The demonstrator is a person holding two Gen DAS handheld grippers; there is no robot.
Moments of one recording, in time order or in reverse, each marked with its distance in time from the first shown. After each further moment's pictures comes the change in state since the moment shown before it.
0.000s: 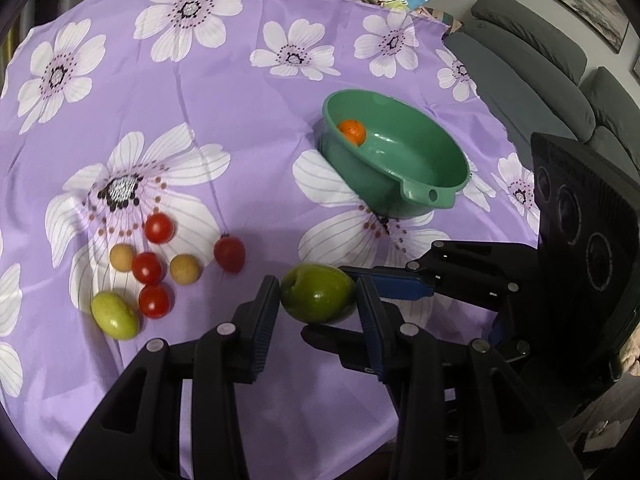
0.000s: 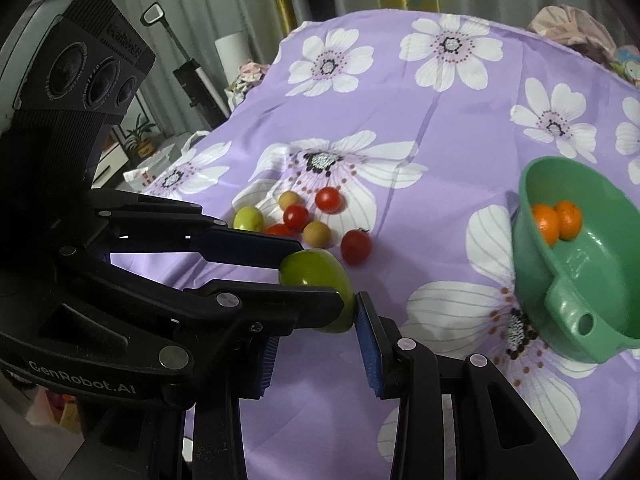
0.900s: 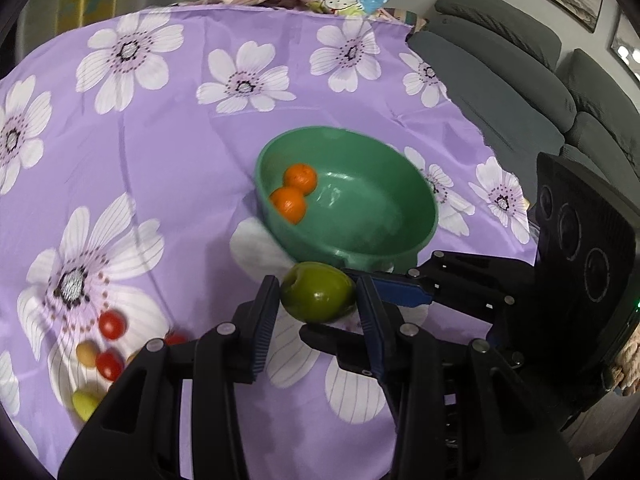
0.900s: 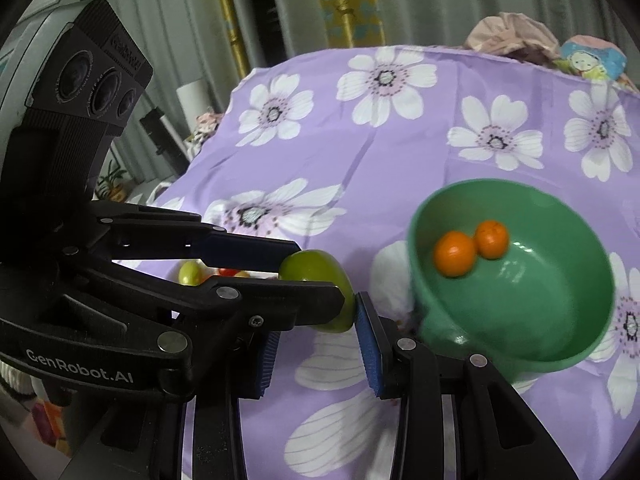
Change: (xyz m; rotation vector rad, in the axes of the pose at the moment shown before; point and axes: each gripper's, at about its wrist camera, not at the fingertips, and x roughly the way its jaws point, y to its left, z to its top) left arm 0.031 -0.045 0.066 0.111 -0.030 -0.065; right arm -0.036 -0.064 0.008 0.090 -0.144 -0.100
